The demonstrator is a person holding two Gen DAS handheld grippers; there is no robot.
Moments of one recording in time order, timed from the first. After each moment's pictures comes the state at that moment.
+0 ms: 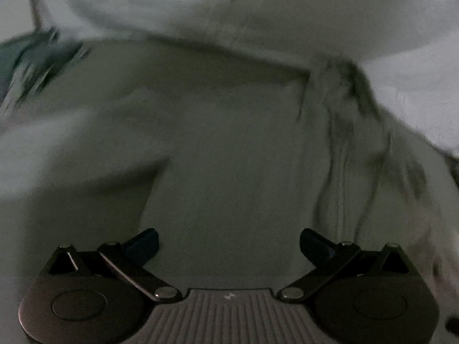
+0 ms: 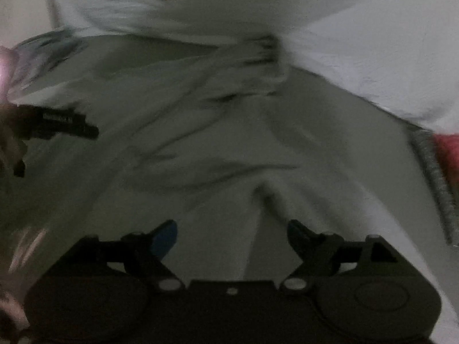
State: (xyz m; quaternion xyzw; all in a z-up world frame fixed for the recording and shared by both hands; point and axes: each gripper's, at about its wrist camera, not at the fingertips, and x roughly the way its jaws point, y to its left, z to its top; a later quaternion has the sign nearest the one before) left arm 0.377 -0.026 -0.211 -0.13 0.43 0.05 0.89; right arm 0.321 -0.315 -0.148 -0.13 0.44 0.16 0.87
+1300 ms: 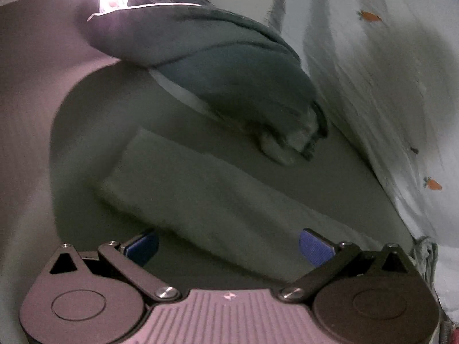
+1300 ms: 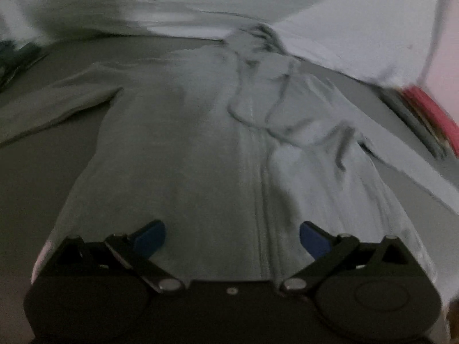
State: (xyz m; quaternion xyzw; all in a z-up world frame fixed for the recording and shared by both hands) left arm 0.263 0.409 -0.216 -0.36 0.34 0.18 0.85; right arm 0.269 -0.084 -0.212 -0.07 0.42 -0.08 0.90
